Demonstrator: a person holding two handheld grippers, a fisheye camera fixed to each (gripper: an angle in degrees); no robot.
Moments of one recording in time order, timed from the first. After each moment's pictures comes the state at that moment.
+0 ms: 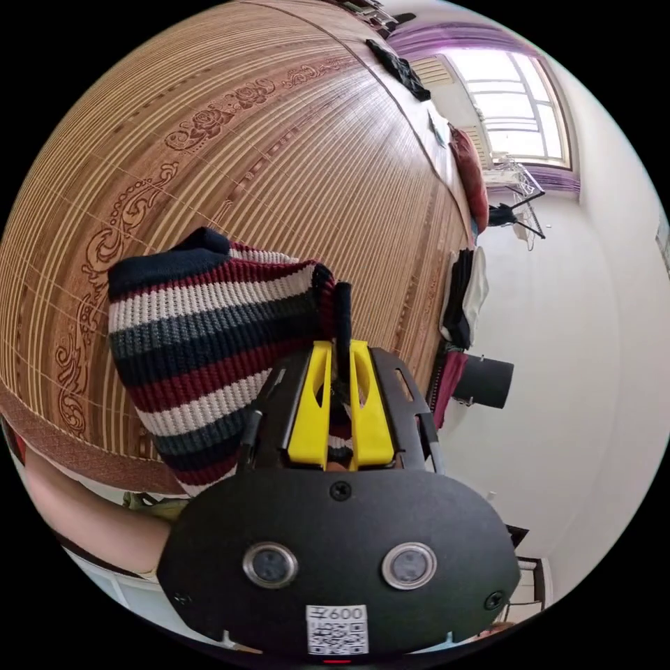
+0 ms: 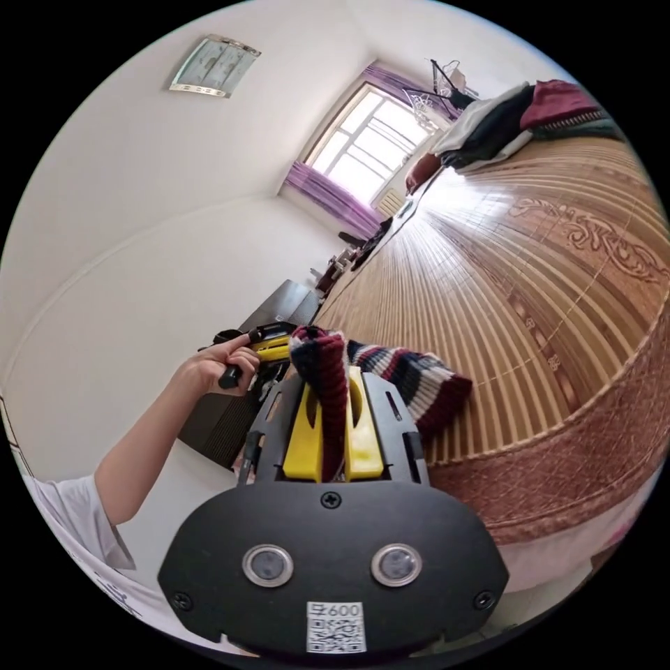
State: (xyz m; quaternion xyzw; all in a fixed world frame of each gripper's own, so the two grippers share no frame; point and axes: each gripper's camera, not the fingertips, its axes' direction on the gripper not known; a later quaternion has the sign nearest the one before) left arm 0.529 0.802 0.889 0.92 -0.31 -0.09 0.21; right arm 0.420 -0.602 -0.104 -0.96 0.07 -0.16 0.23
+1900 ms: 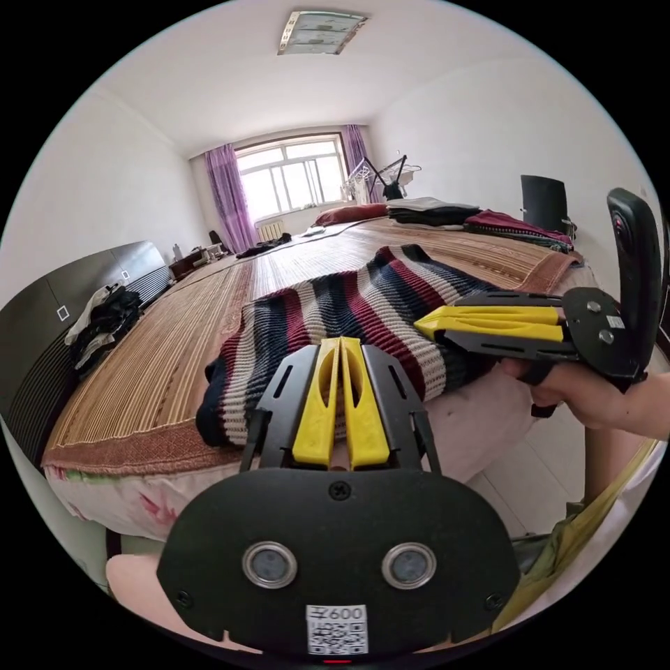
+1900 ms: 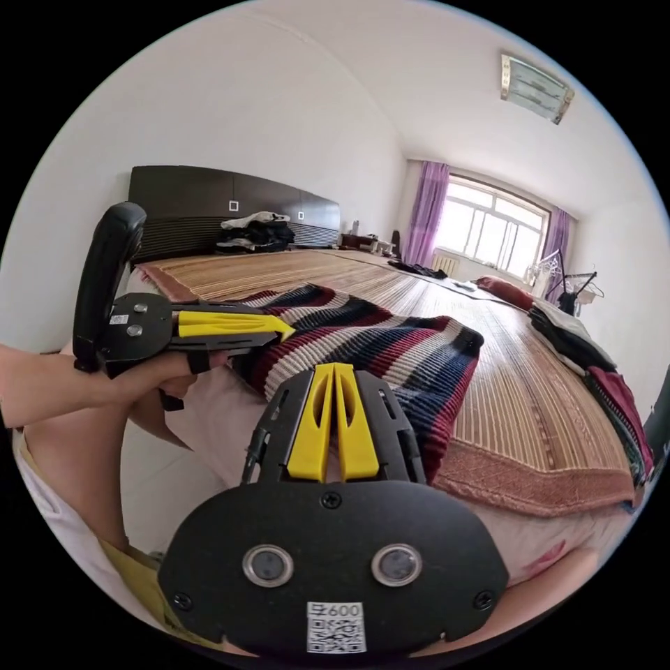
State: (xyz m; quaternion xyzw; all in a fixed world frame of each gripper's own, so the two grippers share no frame) left arm 0.194 0.408 1.134 0.59 -0.78 -0.09 -0.18; right arm 0.323 -0.793 -0.378 -0.84 -0.34 -0.42 0.05
